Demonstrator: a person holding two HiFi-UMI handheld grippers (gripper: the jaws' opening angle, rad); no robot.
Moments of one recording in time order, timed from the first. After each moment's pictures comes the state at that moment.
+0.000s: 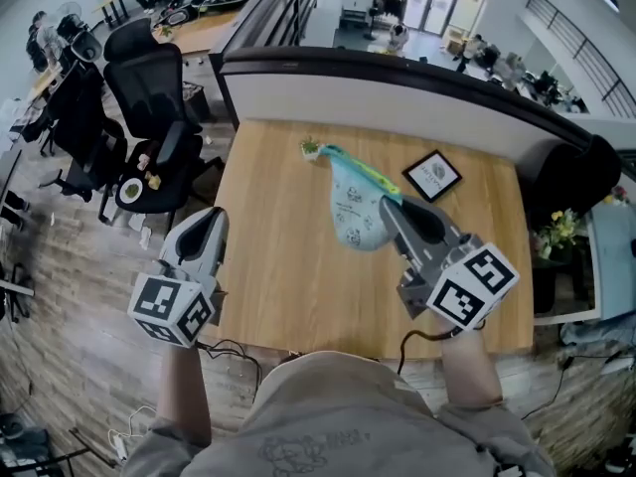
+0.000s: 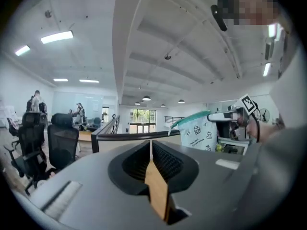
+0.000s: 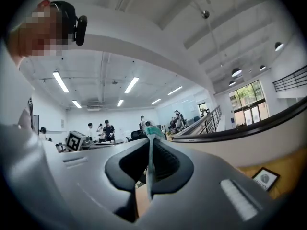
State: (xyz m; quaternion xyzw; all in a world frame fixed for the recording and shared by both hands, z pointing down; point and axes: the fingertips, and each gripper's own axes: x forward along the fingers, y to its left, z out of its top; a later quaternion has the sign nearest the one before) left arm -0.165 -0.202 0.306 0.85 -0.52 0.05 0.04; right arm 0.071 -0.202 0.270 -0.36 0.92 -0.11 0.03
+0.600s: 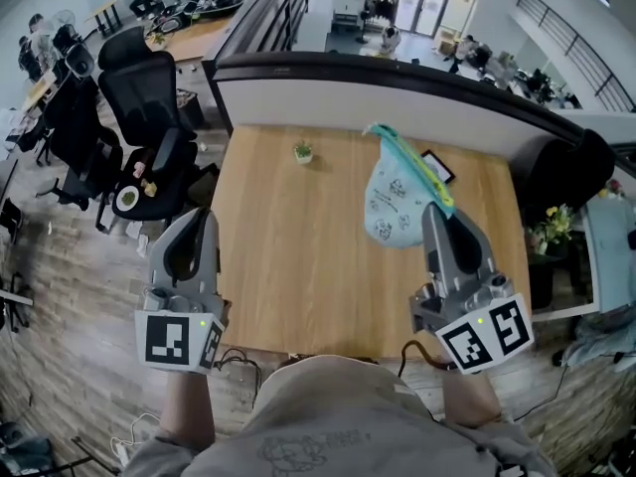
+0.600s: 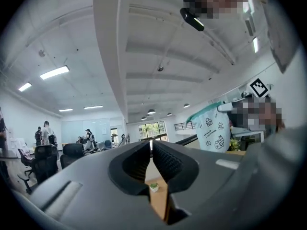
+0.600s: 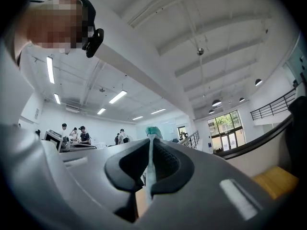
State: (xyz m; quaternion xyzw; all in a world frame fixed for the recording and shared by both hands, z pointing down) left arm -0.152 -0.174 0.243 0.81 -0.57 0.03 -0.10; right arm 0.125 -0.159 0.213 -0.50 0.86 -0.01 0.10
